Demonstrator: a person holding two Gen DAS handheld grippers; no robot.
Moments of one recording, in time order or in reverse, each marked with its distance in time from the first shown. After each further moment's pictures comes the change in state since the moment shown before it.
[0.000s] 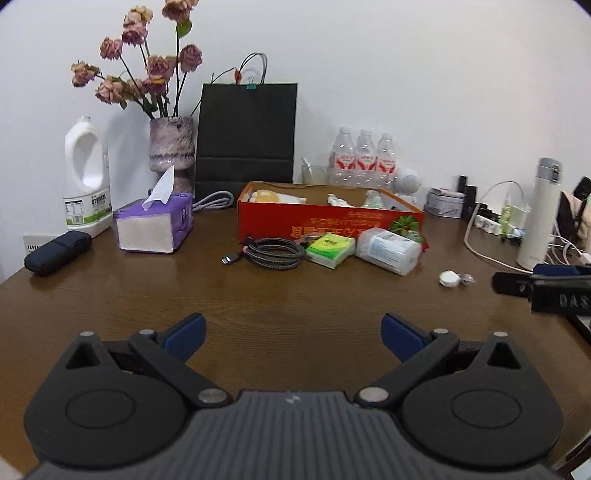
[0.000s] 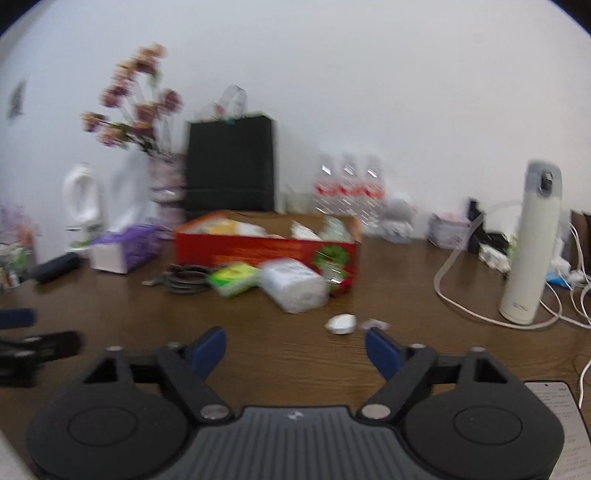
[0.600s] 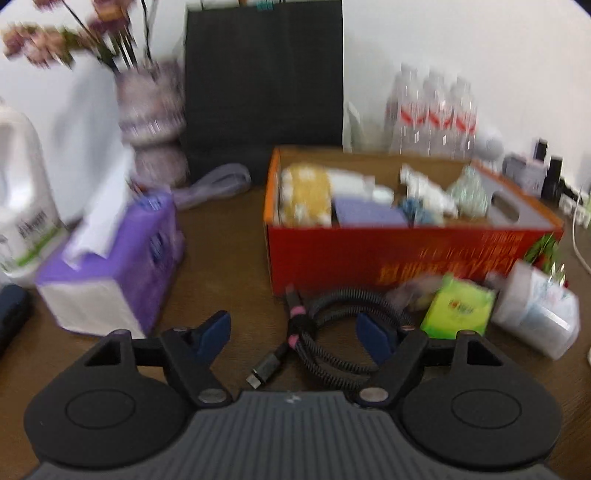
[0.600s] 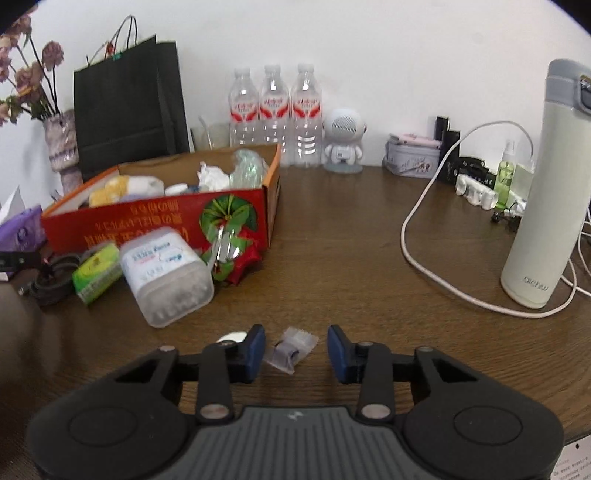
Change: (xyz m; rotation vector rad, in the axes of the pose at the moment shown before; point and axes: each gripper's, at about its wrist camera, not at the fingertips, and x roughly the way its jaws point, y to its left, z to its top) left arm 0.236 0.055 0.088 0.037 0.235 0.050; right arm 0.146 -0.066 0.024 0.090 0.235 -0.111
